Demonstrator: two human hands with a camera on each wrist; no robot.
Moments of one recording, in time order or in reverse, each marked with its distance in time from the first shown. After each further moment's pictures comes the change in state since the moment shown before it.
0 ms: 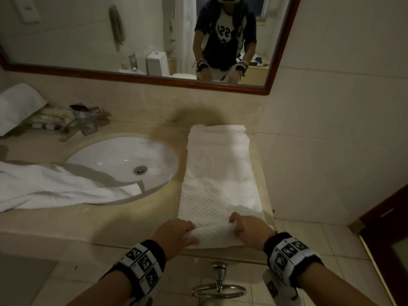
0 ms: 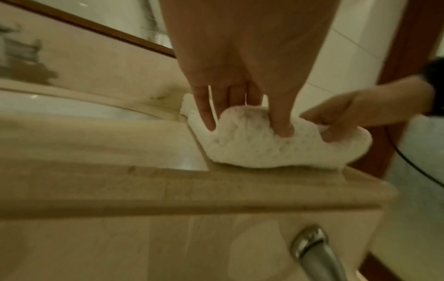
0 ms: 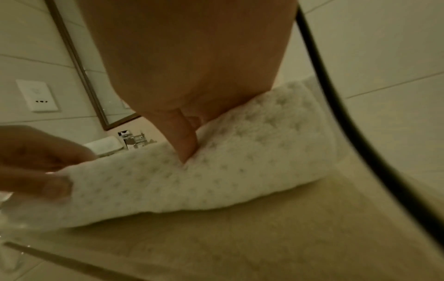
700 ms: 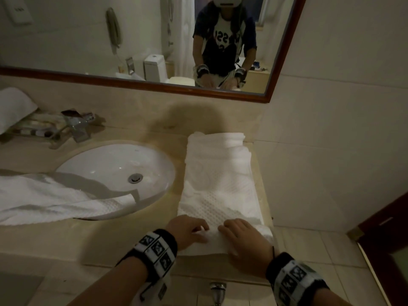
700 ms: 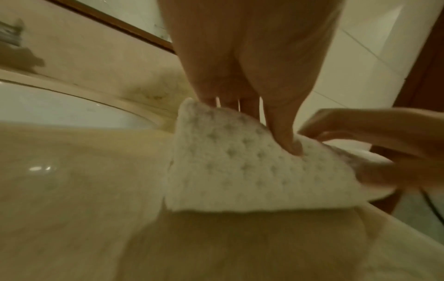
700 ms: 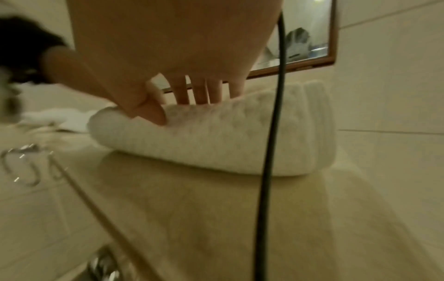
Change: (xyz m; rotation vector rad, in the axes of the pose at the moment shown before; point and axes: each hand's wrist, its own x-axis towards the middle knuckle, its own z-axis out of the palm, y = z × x) left_hand 0.058 0.010 -0.029 -0.153 -0.174 -0.020; right_hand 0.013 0.005 0.006 -0.240 0.147 -0.230
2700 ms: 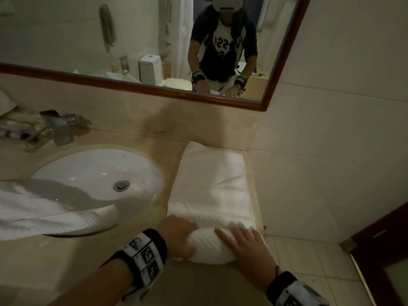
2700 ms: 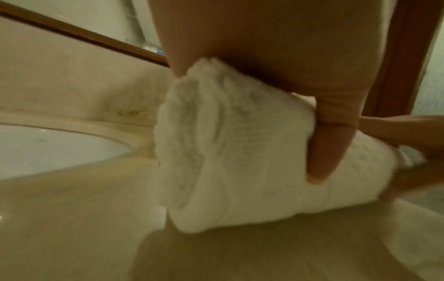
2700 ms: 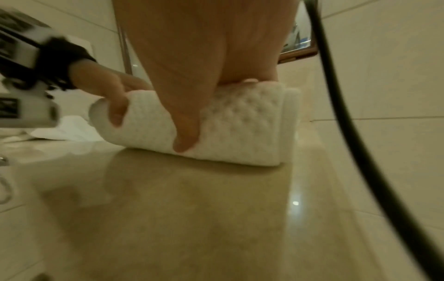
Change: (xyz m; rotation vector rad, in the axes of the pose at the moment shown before) left_hand 0.034 0.001 -0.021 0.441 0.049 0.115; right_hand 0.010 0.033 -0.005 -0.052 -0.098 0.206
